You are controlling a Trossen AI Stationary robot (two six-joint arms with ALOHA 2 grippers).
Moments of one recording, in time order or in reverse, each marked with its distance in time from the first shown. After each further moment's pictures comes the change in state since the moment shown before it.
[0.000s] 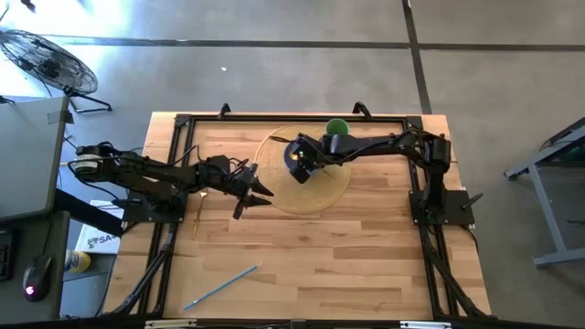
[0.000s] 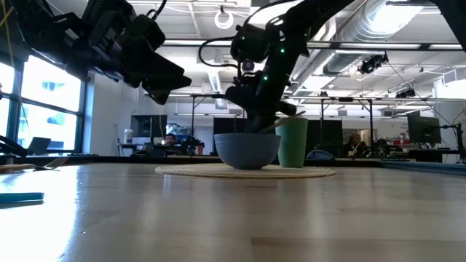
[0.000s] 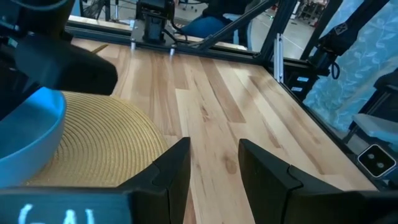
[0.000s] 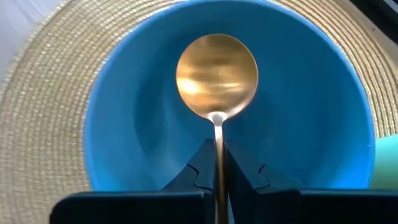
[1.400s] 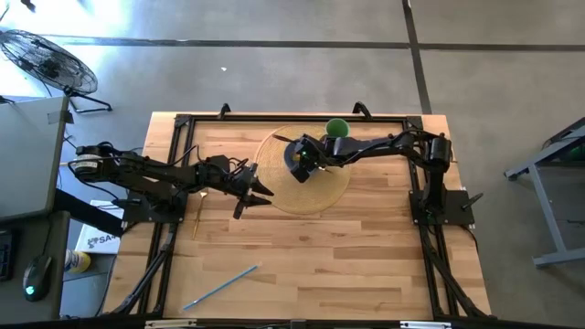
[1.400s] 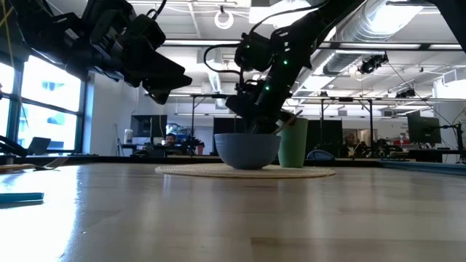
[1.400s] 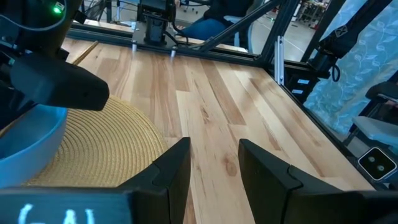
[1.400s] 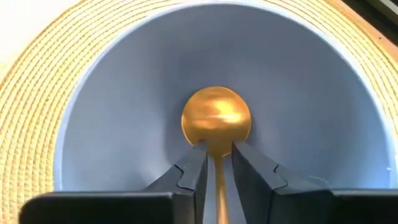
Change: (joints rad) left arm 0.000 0.000 0.000 0.006 -0.003 -0.007; right arm -0.017 0.000 -0.095 0.173 0.004 -0.024
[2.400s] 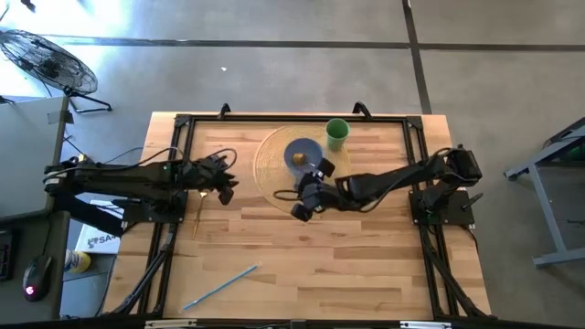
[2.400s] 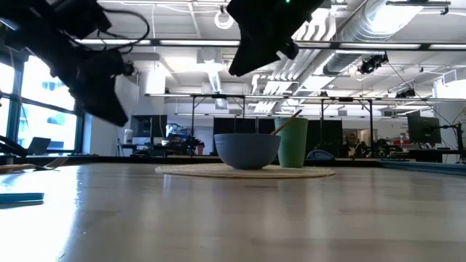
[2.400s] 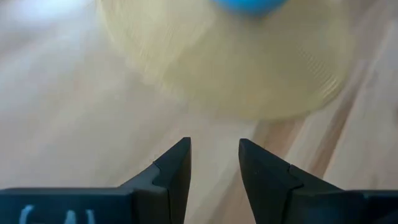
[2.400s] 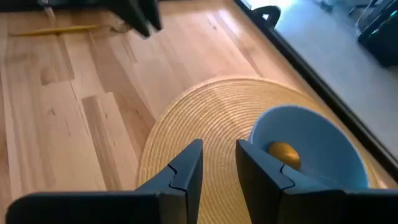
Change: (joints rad) left arm 0.000 -0.514 0.001 -1.058 -0.602 -0.390; right arm 0.434 -0.206 0.001 0.022 0.374 -0.087
